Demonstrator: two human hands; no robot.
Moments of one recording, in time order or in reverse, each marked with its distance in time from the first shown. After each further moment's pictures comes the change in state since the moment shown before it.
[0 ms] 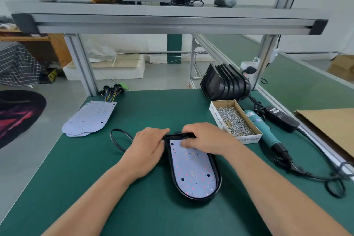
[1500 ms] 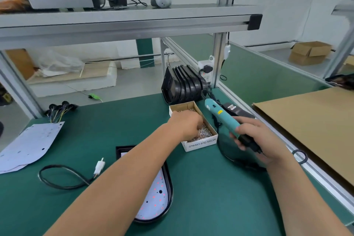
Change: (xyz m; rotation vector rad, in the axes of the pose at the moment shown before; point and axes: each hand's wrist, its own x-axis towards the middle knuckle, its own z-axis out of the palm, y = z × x) left_hand 0.187 0.187 0.079 0.341 -0.381 0.212; right_hand -0.161 0.160 -0.054 1.103 0.557 0.279
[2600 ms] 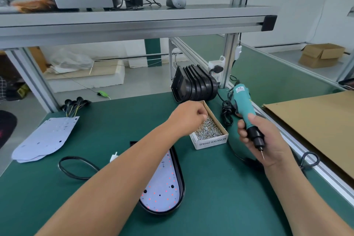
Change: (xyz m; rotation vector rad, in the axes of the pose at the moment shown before) left_hand -0.041 -0.013 -0.023 -0.587 0.227 -0.112; right_hand -0.003 -0.003 0.030 0.474 0.081 -0.054
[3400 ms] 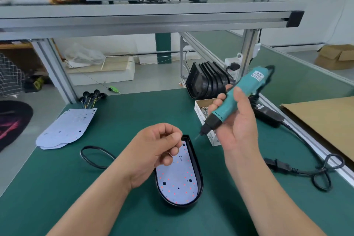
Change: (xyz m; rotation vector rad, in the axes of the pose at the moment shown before) left_hand -0.160 -0.055 -0.052 -1.016 0.016 -0.221; right_hand 0.003 0.024 0.152 0.600 0.070 -0.069
